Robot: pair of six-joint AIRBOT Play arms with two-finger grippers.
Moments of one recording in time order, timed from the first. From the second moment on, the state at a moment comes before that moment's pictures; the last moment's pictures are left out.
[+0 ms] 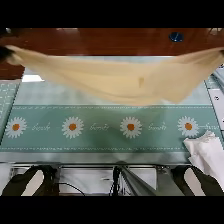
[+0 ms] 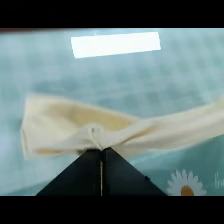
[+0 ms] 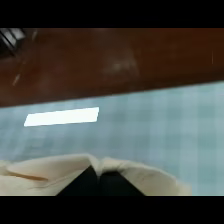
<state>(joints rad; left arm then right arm) 0.26 -0.82 1.52 0.90 -1.34 -1.27 -0.47 -0.78 1.28 -0.71 1.17 1.21</state>
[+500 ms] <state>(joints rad) 0.27 -0.66 2.01 1.05 -1.23 -1.44 -0.47 -0.73 2.04 -0.97 1.20 1.48</state>
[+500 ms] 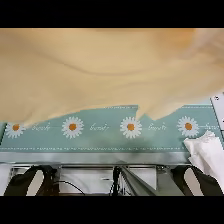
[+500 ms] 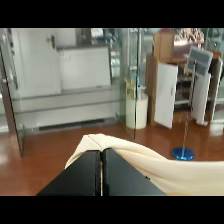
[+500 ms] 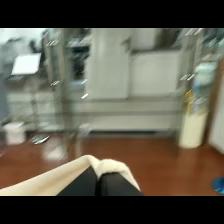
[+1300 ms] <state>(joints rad) 0.27 -0.64 1.61 1.26 -1.73 -1.45 -0.39 -0.84 1.77 -1.21 1.70 1.48</state>
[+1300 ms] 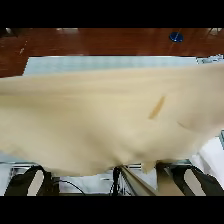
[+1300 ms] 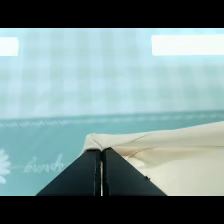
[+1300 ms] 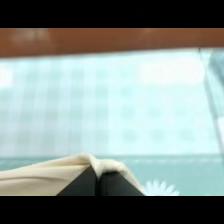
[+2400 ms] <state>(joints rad) 0.15 -1.45 1.28 1.10 -0.93 -1.22 -0.15 -1.63 1.55 -1.21 0.85 1.40</state>
